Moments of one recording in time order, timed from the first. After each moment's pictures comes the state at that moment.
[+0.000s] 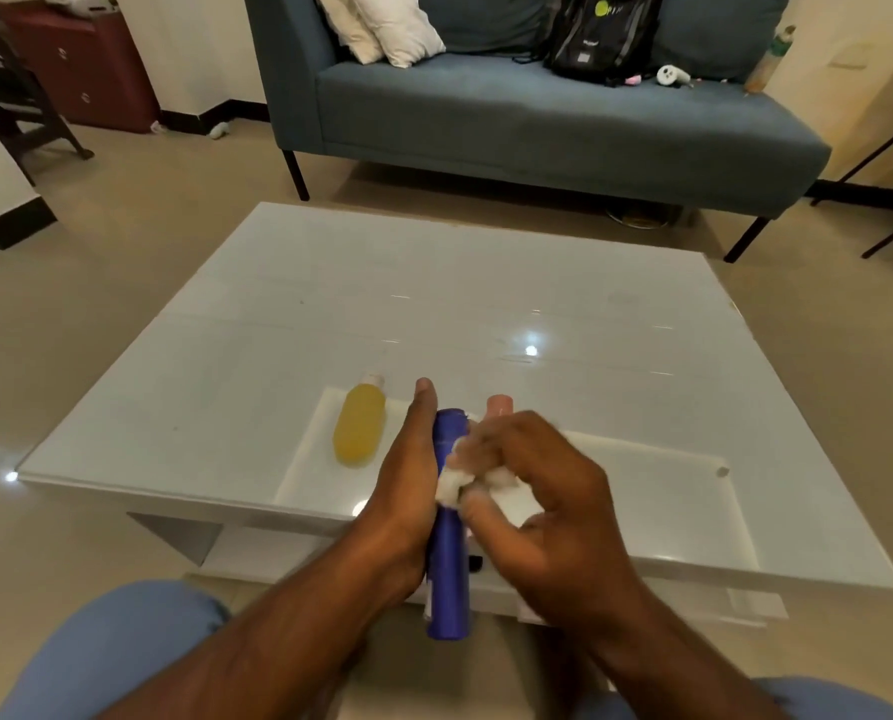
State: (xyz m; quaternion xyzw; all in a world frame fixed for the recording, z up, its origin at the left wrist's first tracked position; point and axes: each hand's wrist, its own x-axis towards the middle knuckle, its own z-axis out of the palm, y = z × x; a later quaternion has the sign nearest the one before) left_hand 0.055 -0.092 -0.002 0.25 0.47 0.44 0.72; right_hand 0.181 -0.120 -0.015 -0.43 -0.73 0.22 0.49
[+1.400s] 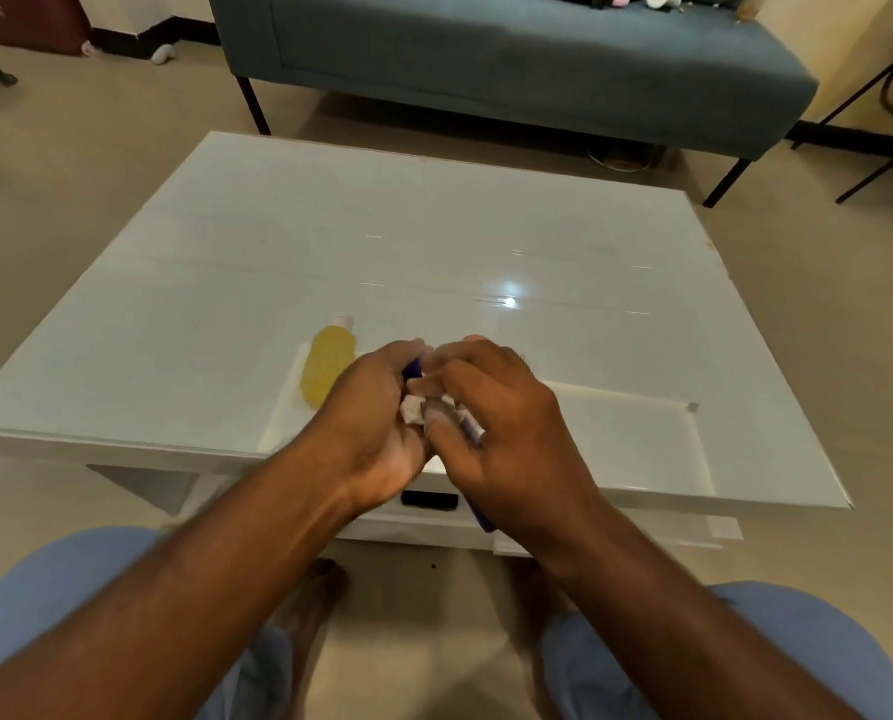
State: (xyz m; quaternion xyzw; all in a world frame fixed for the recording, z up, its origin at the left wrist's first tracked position) left_hand 0.045 -0.070 -0.008 0.17 0.42 0.42 0.78; right_hand 0.176 -0.109 -0.026 -0.49 -0.78 0.12 0.37
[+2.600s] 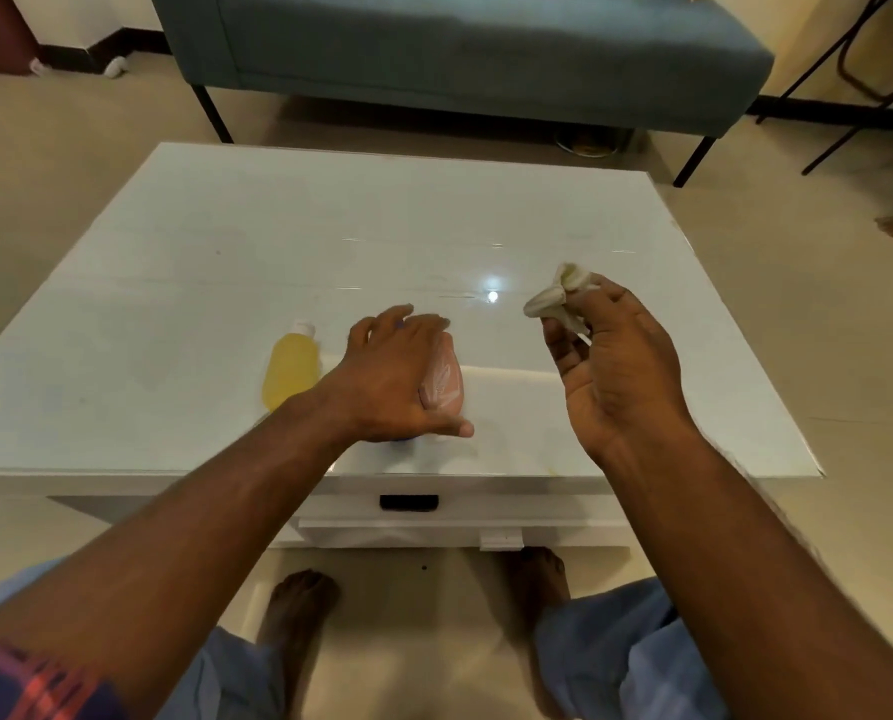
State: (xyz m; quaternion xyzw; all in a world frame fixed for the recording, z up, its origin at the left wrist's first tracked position) left_hand 0.062 0.005 -0.073 0.87 0.46 0.04 0.14; right_hand 0.249 -0.079 0.010 -0.50 -0.17 0.50 0.69
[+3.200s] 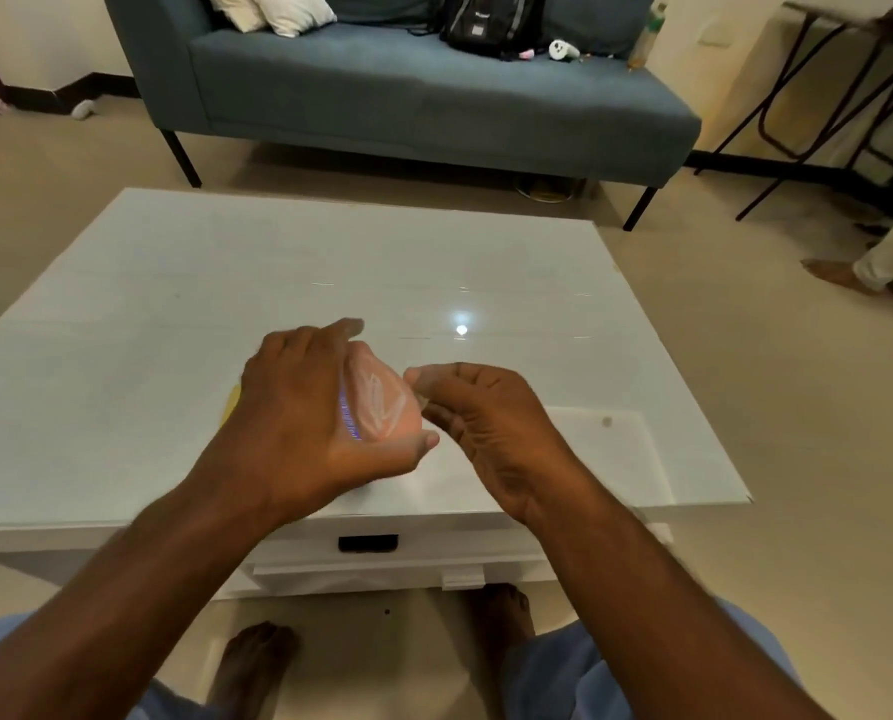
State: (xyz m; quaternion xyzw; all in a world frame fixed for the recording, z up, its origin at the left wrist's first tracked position) left_hand 0.046 -0.062 0.007 0.81 0.53 0.22 0.13; right_hand 0.231 -0.082 -0.007 -0.53 -0.37 0.57 0.51
